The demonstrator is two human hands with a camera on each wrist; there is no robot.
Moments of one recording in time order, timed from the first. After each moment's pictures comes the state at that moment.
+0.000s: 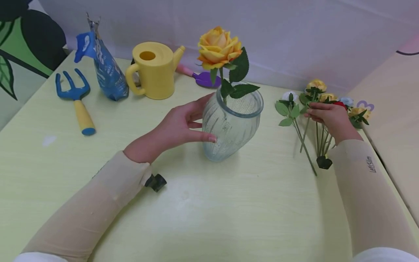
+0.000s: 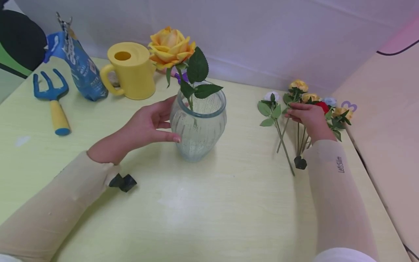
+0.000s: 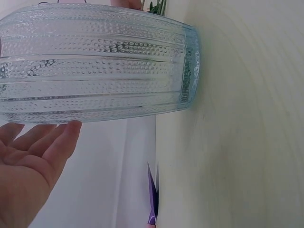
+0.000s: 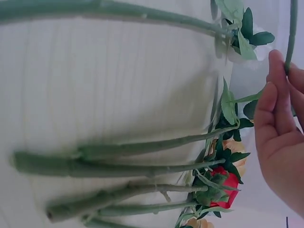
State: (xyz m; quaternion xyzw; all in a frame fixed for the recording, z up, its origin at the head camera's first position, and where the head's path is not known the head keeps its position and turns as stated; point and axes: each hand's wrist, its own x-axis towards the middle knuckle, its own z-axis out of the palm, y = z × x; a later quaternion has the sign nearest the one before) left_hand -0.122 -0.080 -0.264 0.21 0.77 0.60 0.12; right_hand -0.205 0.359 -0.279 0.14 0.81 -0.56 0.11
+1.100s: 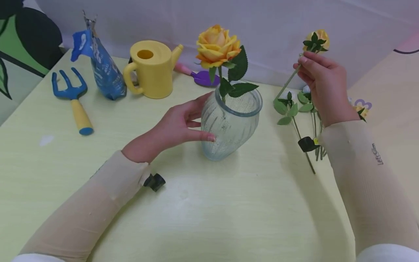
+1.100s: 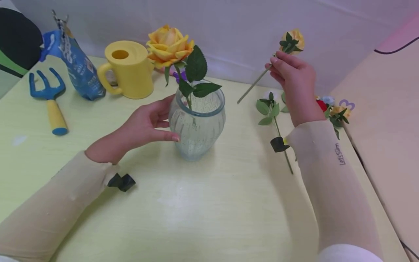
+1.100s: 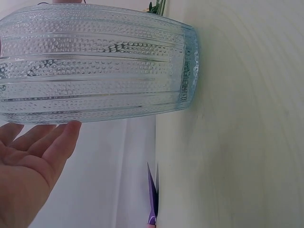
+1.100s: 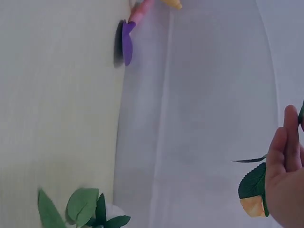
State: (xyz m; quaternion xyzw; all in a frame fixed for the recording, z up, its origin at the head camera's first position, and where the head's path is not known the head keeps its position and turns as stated) left_hand -0.122 -0.079 -0.264 0.21 0.77 0.60 0.12; right_hand -0.201 0.244 -0.189 0.06 0.56 -0.82 -0.04
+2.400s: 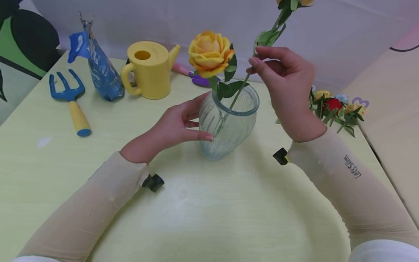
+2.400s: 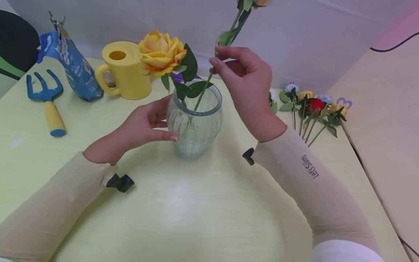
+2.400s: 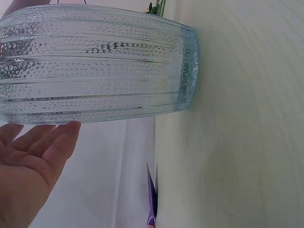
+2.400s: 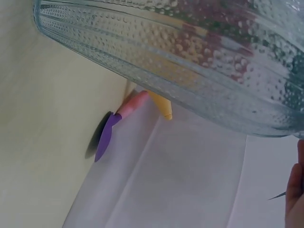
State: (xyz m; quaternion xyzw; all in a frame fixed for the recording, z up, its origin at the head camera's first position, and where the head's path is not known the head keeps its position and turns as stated) left_hand -0.123 -0.079 -0.263 0.21 0.77 0.59 0.13; right_hand -0.141 0.138 -0.181 -0.18 0.66 -0.71 -0.19
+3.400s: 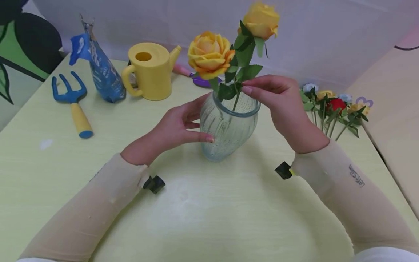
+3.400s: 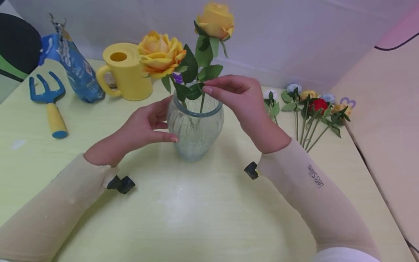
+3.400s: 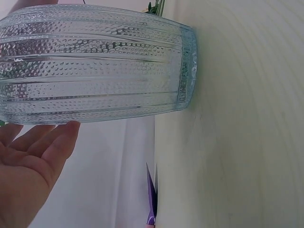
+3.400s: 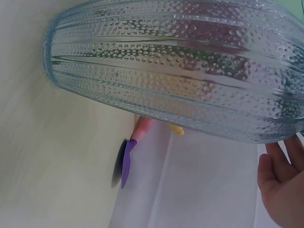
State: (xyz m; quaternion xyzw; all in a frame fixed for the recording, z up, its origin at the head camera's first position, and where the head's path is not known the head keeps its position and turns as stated) left_hand -0.122 -0.079 -0.262 0.21 0.77 0.59 0.12; right_hand -0.131 0.150 -0.198 -0.15 0.70 -0.70 -0.02
